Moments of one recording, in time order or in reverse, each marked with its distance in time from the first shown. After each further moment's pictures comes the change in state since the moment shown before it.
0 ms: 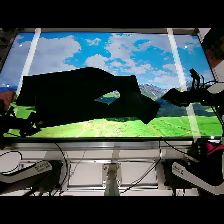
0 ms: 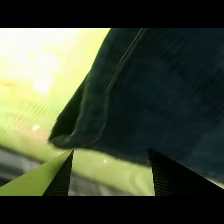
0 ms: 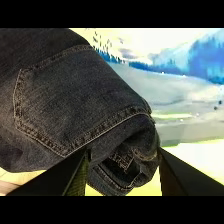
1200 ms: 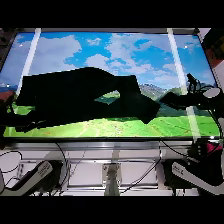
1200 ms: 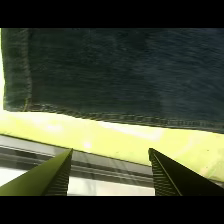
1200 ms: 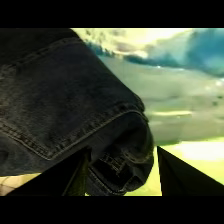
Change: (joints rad) left arm -0.085 0.220 0.007 0.030 -0.134 0.137; right arm 0.000 0.000 -0.083 0.021 -0.065 -0.031
